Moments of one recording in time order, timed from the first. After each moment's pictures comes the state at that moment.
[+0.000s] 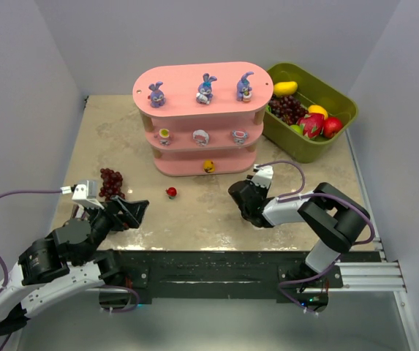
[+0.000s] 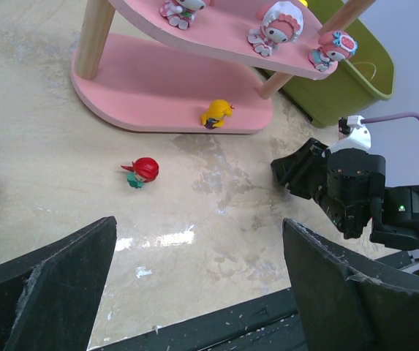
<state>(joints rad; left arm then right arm) -1.08 0.18 0.74 -0.82 -0.68 -0.72 0.82 1.66 0.58 0.25 0.93 0.78</state>
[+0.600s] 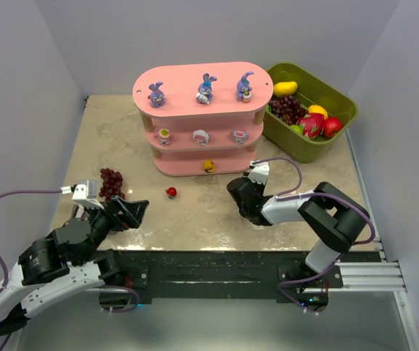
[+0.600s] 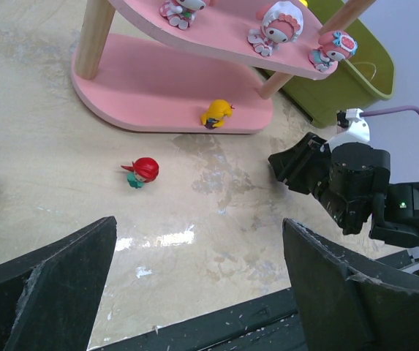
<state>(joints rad) -1.08 0.18 0.74 -0.82 -0.68 -0.72 0.82 1.66 0.61 0.28 0.91 0.71</state>
